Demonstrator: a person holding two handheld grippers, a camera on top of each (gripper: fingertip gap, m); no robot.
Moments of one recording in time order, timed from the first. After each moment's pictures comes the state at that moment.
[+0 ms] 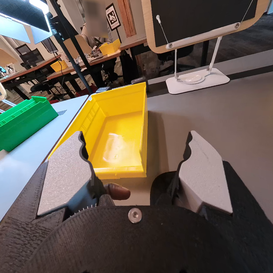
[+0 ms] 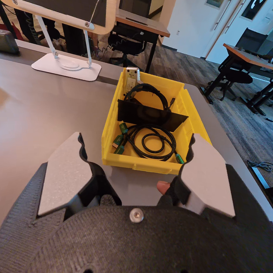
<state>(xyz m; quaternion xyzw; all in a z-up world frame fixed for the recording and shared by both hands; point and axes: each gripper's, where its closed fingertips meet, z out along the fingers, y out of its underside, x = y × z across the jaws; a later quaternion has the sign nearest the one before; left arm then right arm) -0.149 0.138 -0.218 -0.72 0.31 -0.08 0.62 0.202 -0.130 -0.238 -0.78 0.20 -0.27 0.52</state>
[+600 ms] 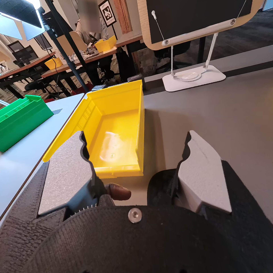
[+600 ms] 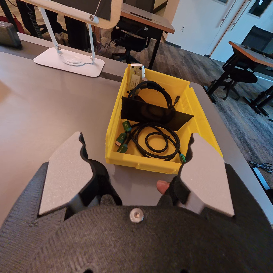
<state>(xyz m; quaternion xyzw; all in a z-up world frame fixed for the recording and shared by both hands) -0.144 0.136 -0.222 -0.72 0.32 -0.08 0.61 0.198 -0.123 -0.245 -0.79 0.19 -0.27 0.51</state>
